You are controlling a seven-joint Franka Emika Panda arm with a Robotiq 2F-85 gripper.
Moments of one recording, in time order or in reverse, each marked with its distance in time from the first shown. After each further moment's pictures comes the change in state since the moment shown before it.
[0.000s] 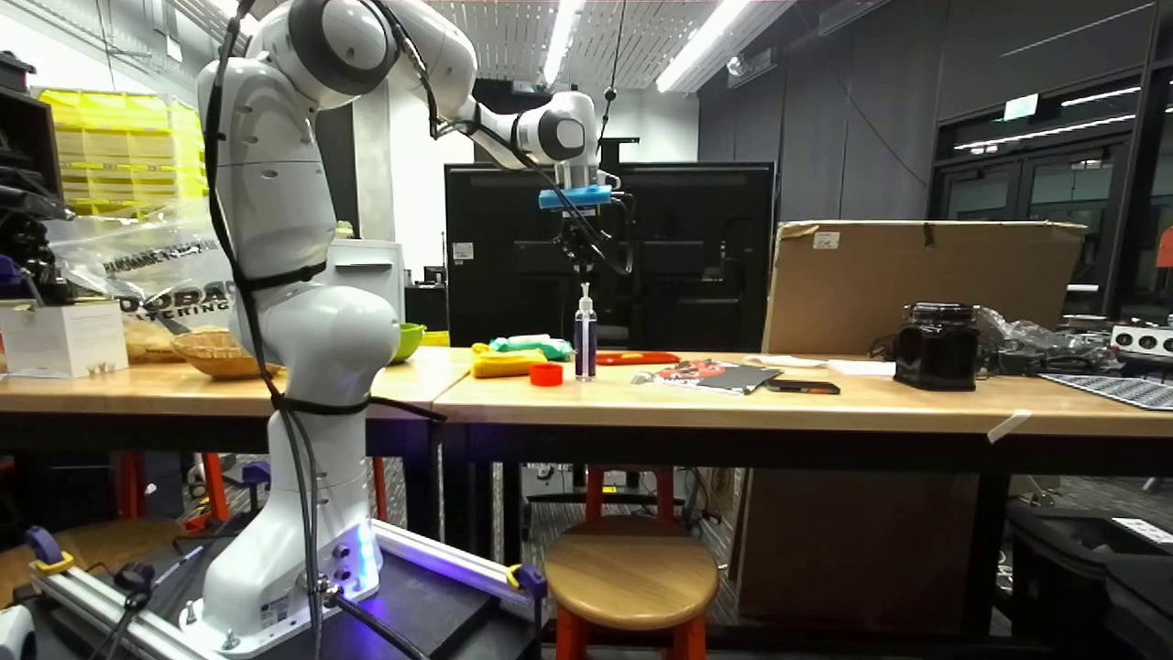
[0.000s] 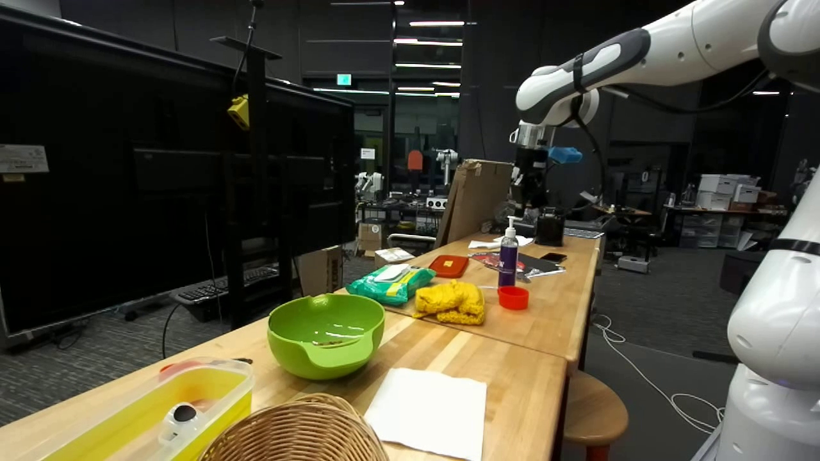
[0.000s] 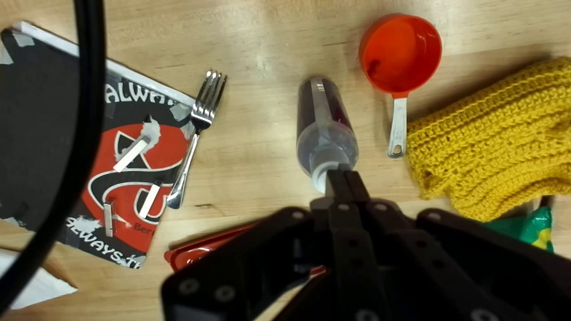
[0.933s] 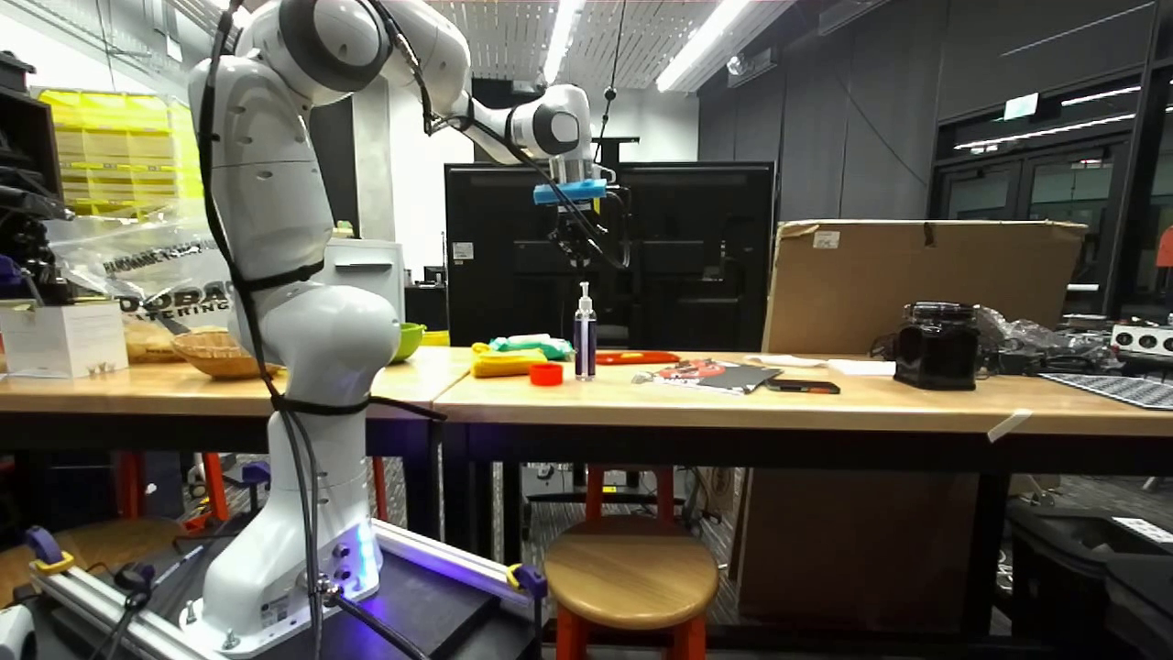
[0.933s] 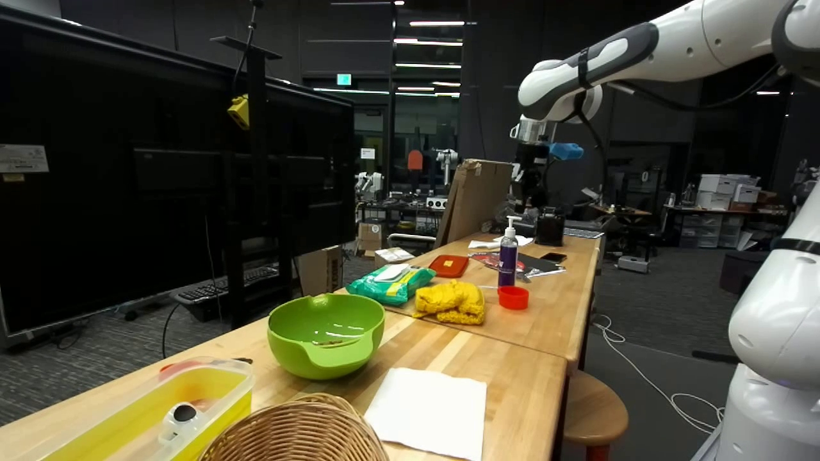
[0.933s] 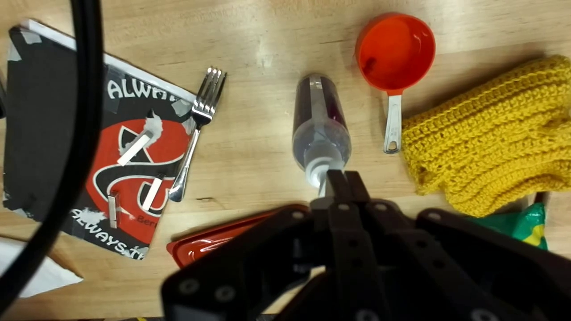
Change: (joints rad) arm 0.009 -0.030 0.005 -0.012 -0.016 0.001 0.018
